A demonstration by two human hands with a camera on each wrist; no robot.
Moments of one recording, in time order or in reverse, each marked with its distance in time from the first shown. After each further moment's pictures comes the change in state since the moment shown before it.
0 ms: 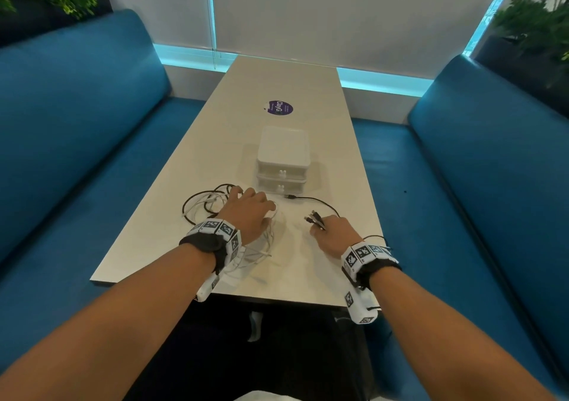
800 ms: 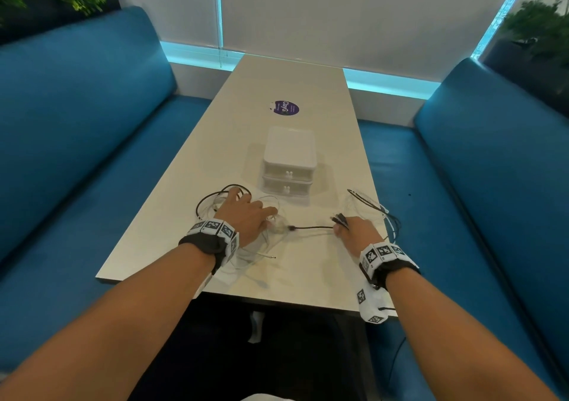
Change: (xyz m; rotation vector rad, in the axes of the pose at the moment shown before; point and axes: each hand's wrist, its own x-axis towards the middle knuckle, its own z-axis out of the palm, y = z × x) left_hand -0.007 -0.017 0.009 0.209 -0.075 0.027; right_hand 0.013 0.036 -0.007 -0.011 0.084 0.135
